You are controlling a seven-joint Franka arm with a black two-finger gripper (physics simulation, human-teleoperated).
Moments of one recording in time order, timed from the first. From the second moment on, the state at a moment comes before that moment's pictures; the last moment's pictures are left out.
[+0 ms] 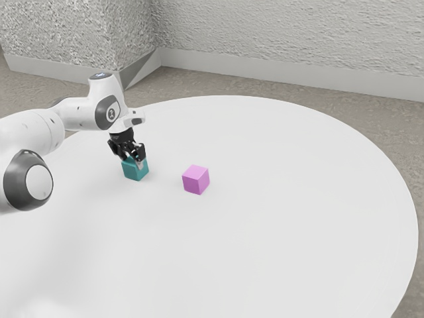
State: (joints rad) arm 0.44 1.06 -0.25 -0.88 0.18 1.96 0.26
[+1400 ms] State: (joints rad) arm 0.18 0.92 -0.24 -0.89 0.17 1.78 0.06
